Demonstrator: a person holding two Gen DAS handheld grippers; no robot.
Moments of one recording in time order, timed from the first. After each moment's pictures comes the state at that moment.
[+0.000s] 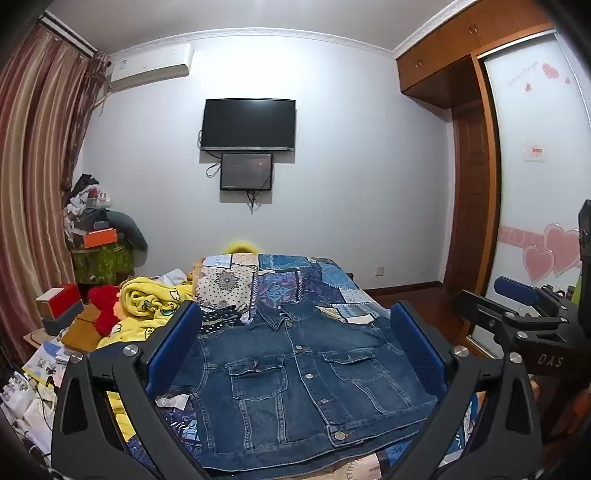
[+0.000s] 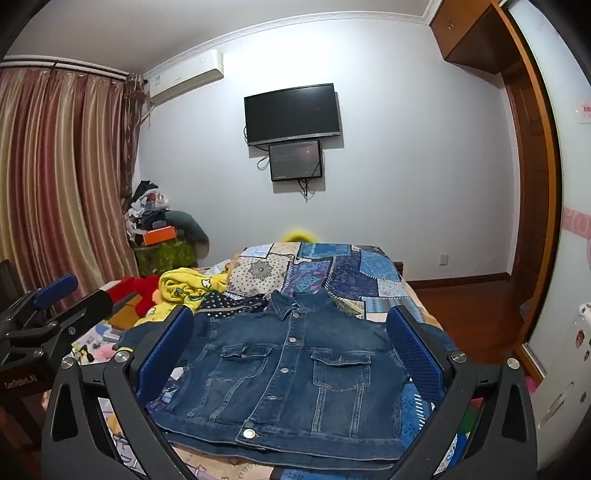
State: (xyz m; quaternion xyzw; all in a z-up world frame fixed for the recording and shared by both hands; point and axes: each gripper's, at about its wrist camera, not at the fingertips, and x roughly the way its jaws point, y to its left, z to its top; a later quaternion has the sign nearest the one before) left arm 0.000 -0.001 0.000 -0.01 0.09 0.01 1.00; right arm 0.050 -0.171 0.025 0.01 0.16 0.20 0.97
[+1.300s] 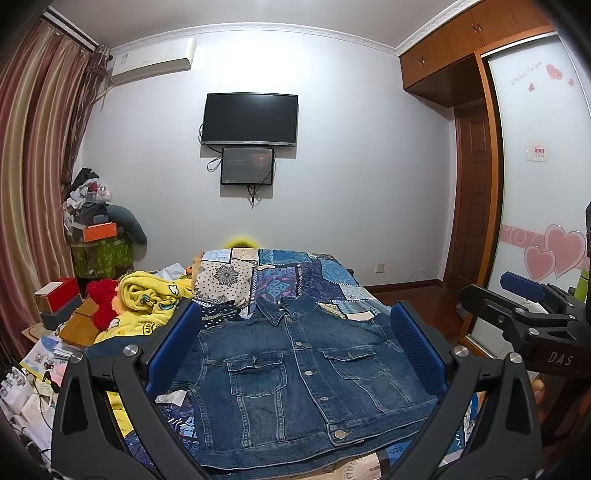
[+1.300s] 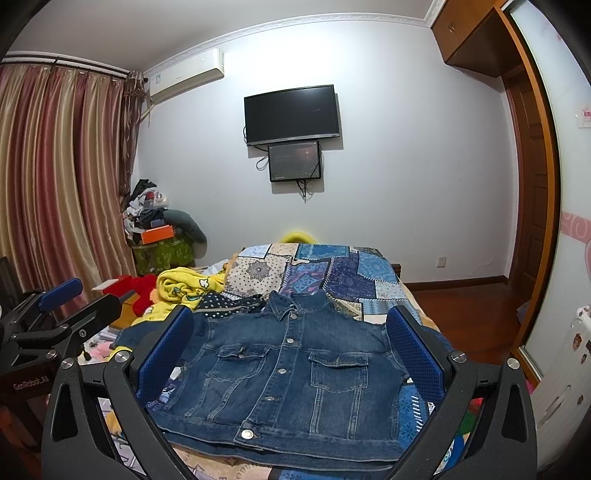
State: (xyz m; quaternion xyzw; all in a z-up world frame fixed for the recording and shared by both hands) left arm 0.008 0.005 -0.007 -0.02 0.10 0.00 0.99; right arm 0.053 -0.171 0.029 0.01 0.16 0.19 0.97
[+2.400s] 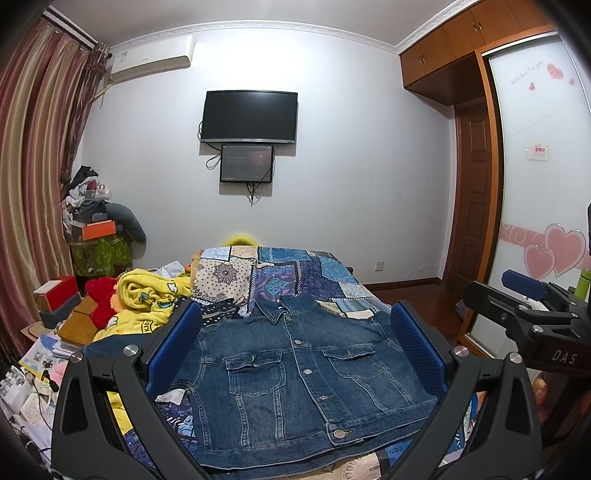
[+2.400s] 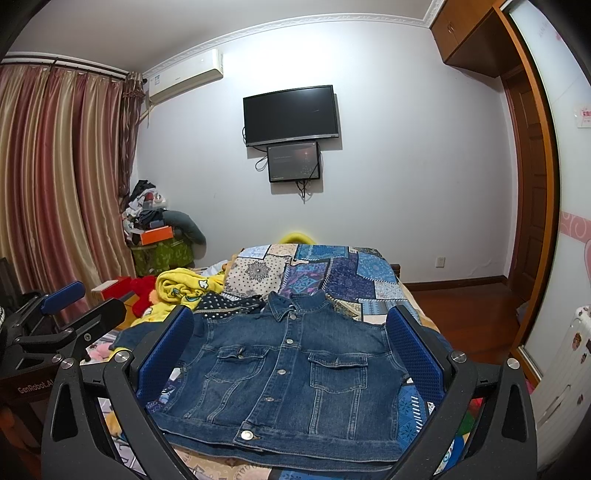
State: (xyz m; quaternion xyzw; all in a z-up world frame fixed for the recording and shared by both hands) left arm 0.010 0.007 -0.008 -0.02 0.11 0.00 0.99; right arm 0.052 -0.172 0.030 0.01 0.16 0.19 0.97
